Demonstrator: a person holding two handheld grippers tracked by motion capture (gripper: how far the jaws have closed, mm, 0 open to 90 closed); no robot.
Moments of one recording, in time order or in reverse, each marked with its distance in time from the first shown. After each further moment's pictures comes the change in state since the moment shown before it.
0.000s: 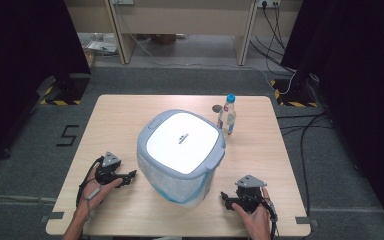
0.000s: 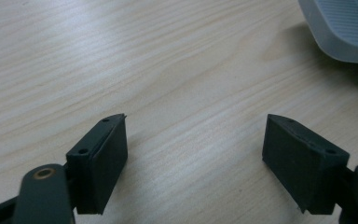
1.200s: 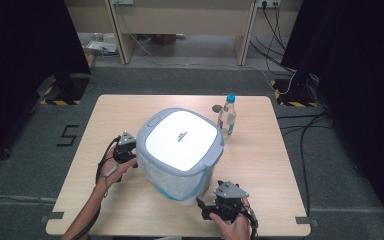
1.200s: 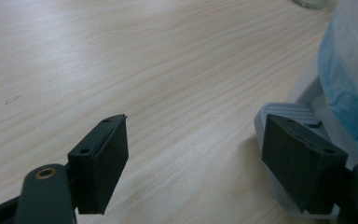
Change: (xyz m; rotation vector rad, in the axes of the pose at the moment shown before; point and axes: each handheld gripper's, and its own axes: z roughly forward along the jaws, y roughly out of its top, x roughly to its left) left arm -0.011 0.067 0.039 -0.077 -0.090 0.002; right arm 0.071 0.028 -0.014 -0.164 0.075 -0.070
